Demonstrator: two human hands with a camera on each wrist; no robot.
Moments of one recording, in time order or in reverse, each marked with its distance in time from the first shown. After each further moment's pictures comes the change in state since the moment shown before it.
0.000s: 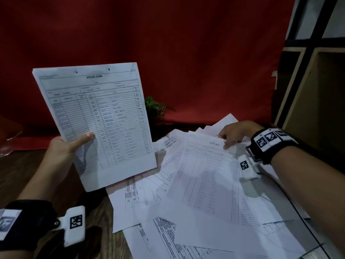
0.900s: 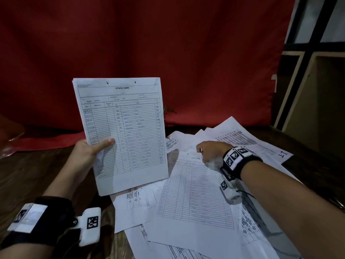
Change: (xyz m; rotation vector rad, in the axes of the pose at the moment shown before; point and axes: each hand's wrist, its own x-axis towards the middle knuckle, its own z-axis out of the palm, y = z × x) left_hand -0.015 0.003 0.038 0.001 -0.121 -0.081; right_hand 0.031 -0.060 0.065 0.009 0.179 -0.126
